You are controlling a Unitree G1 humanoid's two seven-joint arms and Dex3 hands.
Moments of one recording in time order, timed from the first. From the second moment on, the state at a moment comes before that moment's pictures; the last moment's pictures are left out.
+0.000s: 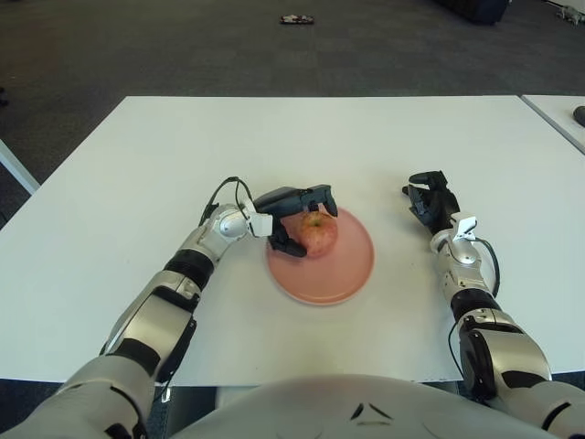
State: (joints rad) left arm -0.56 0.28 -0.38 0.81 0.34 -0.95 -0.40; right arm -0.40 -0.18 -0.17 1.00 0.10 -0.52 0.16
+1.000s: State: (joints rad) left arm -0.62 0.22 -0.31 1.01 0.05 -1.08 -0.64; right arm -0.40 -0.18 -0.17 0.99 0.10 -0.52 0.16
